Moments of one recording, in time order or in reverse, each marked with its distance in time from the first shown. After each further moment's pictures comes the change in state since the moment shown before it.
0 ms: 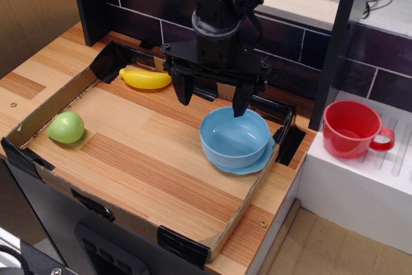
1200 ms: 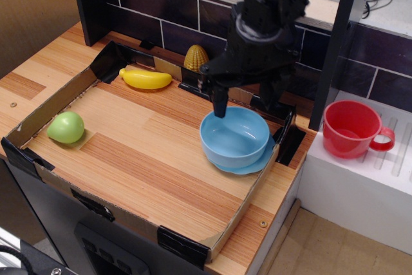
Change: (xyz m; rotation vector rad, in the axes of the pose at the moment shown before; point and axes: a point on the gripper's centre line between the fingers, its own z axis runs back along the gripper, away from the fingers) arm 0.014 -0.035 -0.020 0.063 0.021 0.534
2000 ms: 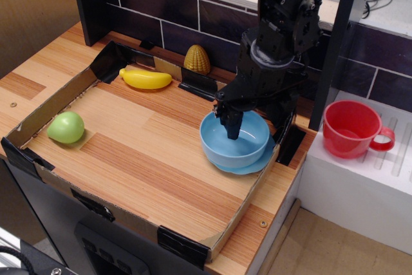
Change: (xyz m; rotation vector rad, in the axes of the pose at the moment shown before) arm -0.018 -0.008 -0.022 0.027 0.036 0.114
